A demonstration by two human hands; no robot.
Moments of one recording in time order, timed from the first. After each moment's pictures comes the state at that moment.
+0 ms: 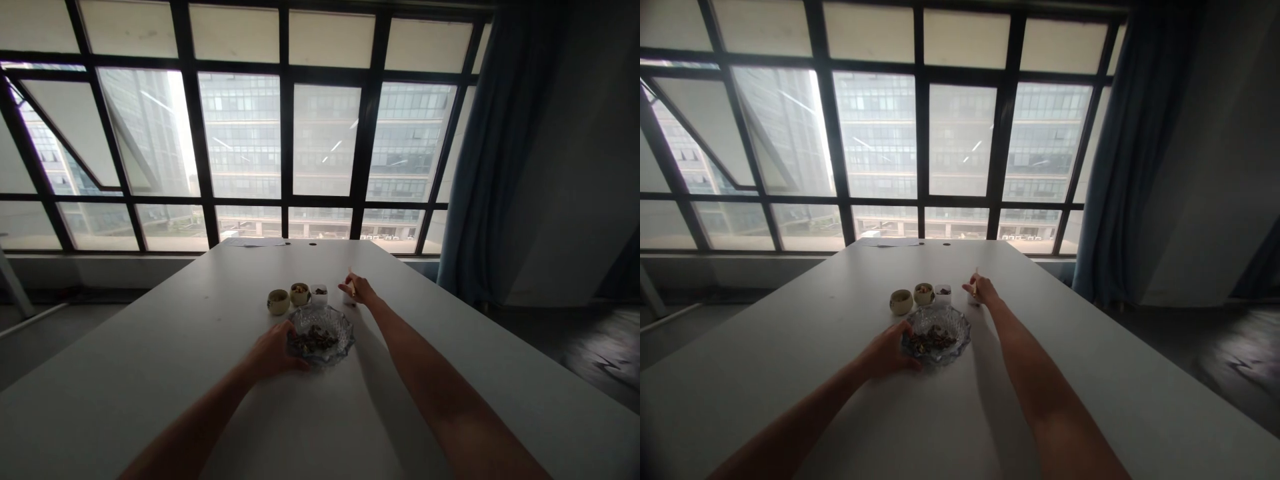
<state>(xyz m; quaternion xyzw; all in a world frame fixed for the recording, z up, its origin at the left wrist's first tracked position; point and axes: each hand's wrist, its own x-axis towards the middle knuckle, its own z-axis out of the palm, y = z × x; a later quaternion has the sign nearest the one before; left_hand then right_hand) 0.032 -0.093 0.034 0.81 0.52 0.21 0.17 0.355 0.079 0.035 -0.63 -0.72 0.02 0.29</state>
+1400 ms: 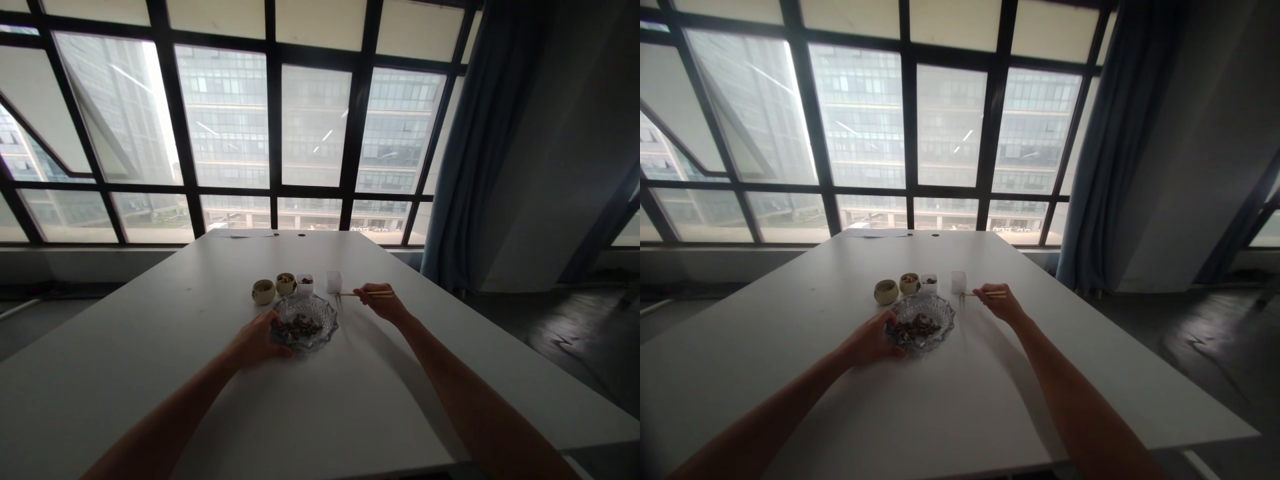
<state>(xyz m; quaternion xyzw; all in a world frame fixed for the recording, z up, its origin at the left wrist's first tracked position) 0.033 -0.086 0.026 0.81 0.52 0.20 0.17 0.406 -0.053 0.044 -0.47 -0.76 0.10 0.43</state>
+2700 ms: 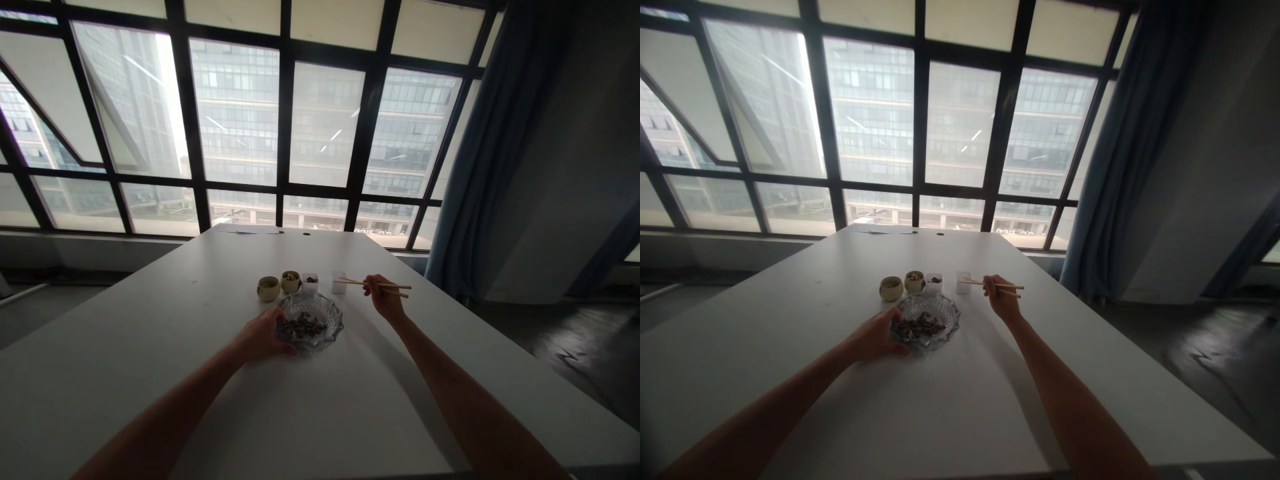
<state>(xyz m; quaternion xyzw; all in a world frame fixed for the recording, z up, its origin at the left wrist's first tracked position) 0.034 -0.087 0.030 0.81 0.51 0.21 0.18 0.392 -0.034 0.038 -0.48 -0.68 0.01 0.55</state>
